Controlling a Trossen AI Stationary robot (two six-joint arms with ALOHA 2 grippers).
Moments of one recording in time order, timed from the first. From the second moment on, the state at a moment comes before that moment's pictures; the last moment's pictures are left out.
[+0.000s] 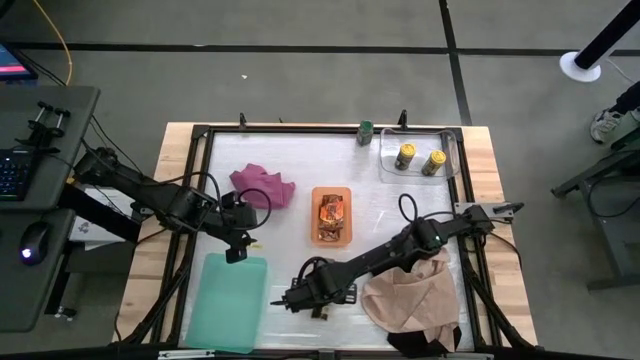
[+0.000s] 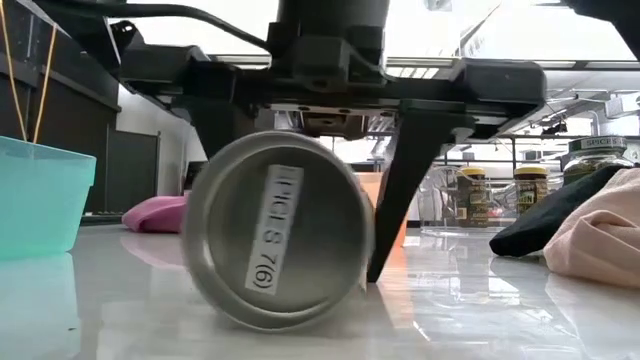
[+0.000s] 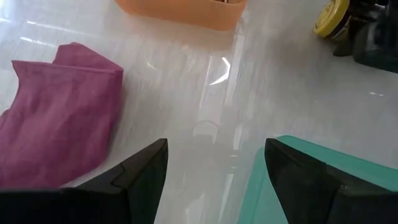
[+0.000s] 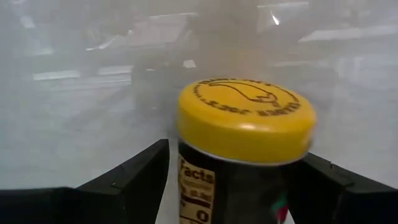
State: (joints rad) left arm -0.40 1.14 0.98 -0.97 -0.30 -0.55; right arm 0.42 2.55 2.31 -1.20 0.01 2.06
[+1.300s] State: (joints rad) left arm 0.12 1.38 0.98 0.27 -0.16 -0.53; right arm -0.27 1.10 0.81 -0.59 0.62 1.01
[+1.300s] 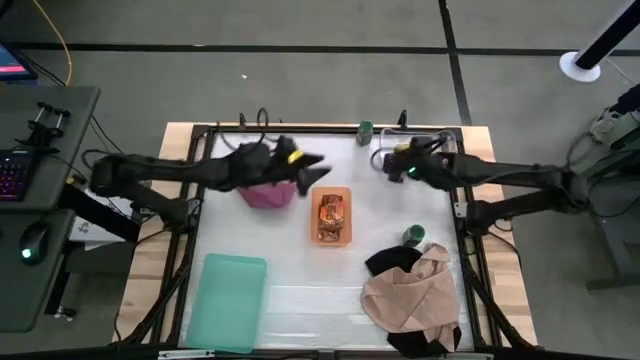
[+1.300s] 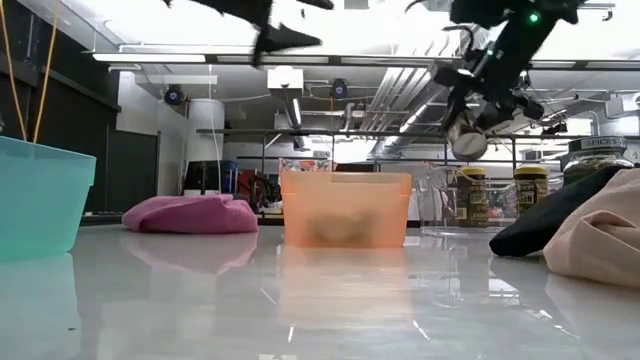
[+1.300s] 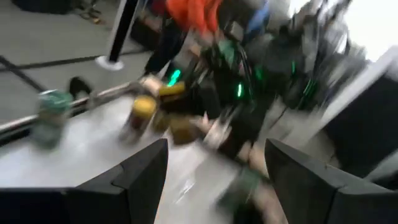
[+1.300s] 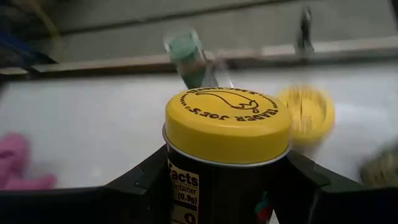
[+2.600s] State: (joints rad) left arm 0.40 1.68 1.35 0.17 0.14 -0.28; right arm -0.44 1.36 0.58 0.10 0.83 0.66
